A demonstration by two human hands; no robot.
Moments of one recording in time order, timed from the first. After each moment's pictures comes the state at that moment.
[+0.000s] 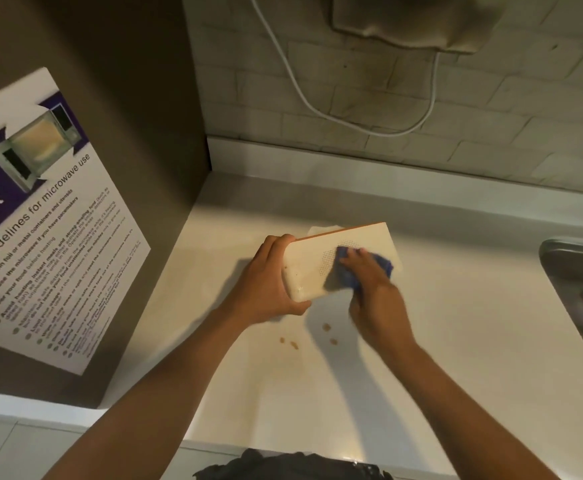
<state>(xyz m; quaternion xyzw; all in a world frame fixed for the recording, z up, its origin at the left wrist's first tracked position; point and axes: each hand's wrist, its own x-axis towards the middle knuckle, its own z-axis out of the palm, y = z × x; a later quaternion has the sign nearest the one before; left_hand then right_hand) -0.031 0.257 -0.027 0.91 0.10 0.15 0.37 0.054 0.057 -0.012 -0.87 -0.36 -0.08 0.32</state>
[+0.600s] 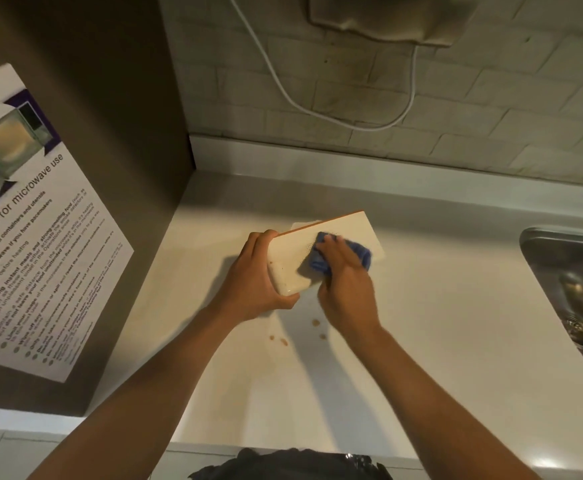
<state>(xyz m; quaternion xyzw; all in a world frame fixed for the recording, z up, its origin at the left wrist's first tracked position) -0.026 0.256 -0.032 0.90 0.12 0.17 0.39 0.042 0.093 0.001 -0.88 -0.31 -0.11 0.34</state>
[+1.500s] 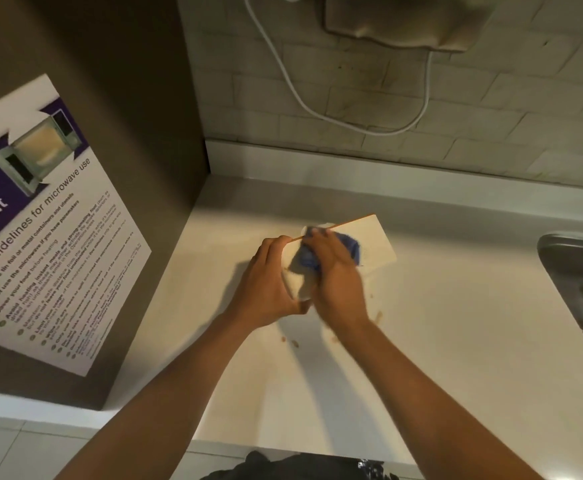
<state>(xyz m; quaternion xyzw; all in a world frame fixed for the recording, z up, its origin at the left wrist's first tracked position) -0.033 0.249 -0.031 0.89 0.12 0.18 0.39 0.036 0.122 0.003 -0.86 -0.34 -0.06 0.36</state>
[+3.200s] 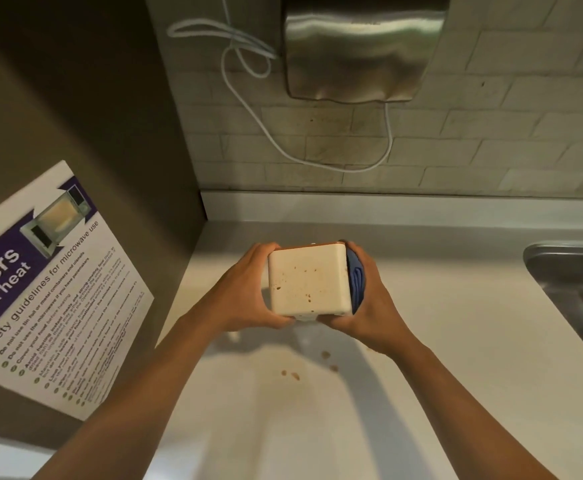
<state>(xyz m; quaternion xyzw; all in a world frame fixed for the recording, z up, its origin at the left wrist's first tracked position) -0.042 0.279 0.061 0.94 0.04 0.08 0.32 0.064 0.050 0.035 -0.74 -0.37 0.12 0.55</state>
